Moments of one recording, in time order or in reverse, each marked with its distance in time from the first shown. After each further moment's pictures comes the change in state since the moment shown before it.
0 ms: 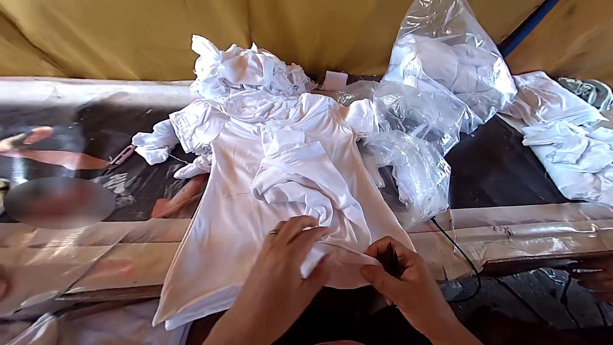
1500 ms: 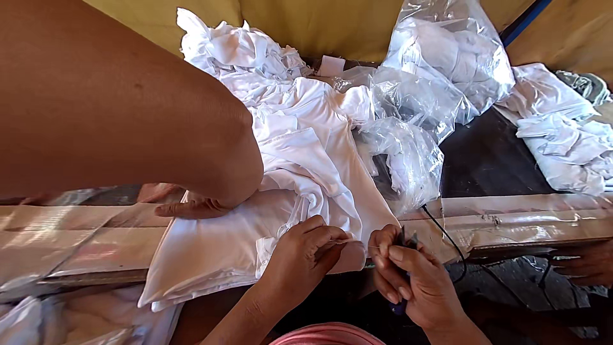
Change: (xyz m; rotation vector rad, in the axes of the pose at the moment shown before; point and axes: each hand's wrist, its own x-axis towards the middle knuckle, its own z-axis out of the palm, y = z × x) left_hand 0.002 0.006 0.040 -0.284 0.047 0.052; right_hand -0.009 -0.007 -0.008 0.691 -0.099 0.048
